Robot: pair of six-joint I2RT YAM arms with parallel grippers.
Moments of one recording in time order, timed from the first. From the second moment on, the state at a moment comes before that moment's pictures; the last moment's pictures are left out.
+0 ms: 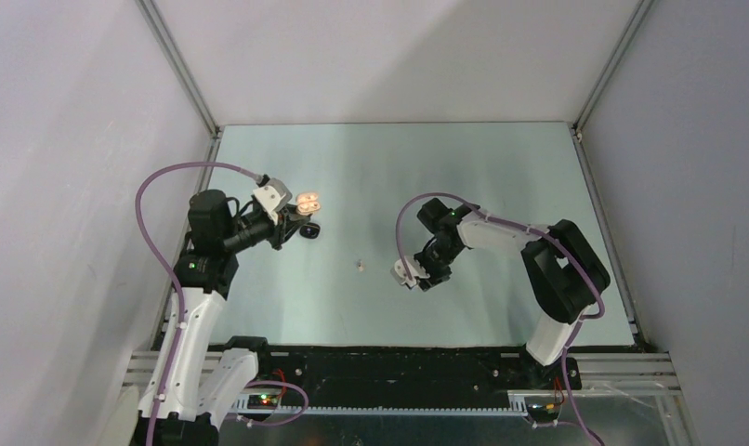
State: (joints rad) left arm -0.04 0.81 0.83 -0.38 0.77 0.39; right arm 0.64 1.74 1.09 -0.80 -0.62 -1.58
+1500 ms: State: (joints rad) left arm -0.04 0.81 0.81 -0.38 0.79 0.38; right arm 0.70 1.91 1.27 -1.01 -0.62 -1.65
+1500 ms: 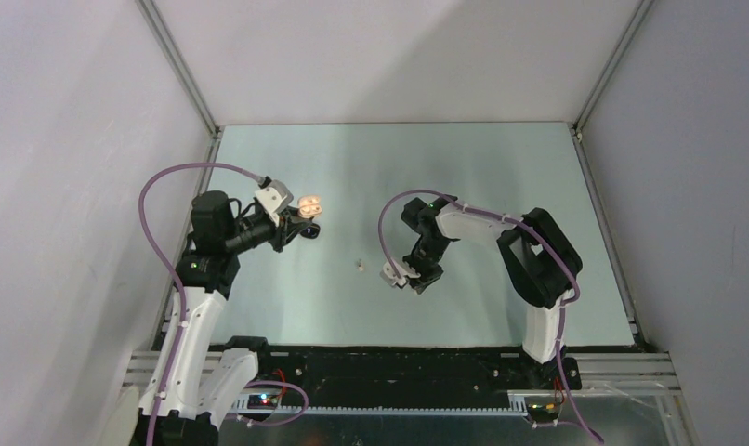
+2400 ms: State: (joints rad) left arm -0.04 0.81 0.80 -0.38 0.79 0.38; right arm 0.73 1.91 1.27 -1.00 -0.61 -1.60
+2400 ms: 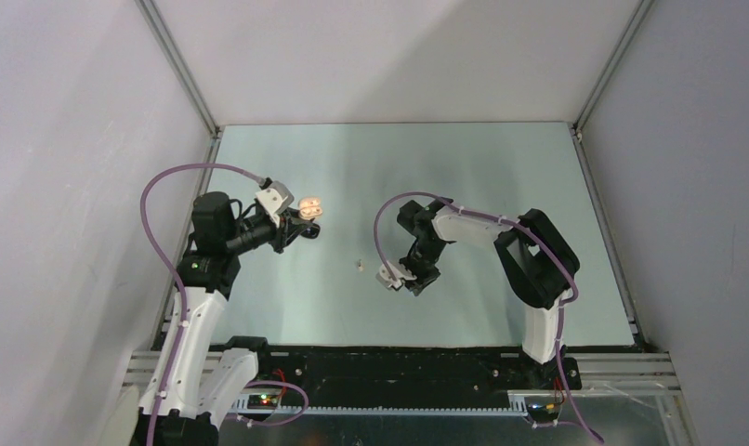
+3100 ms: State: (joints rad) left arm -0.13 1.16 0.97 -0.31 1.10 0.35; right arm 0.51 1.67 1.59 -0.59 -0.98 -0.60
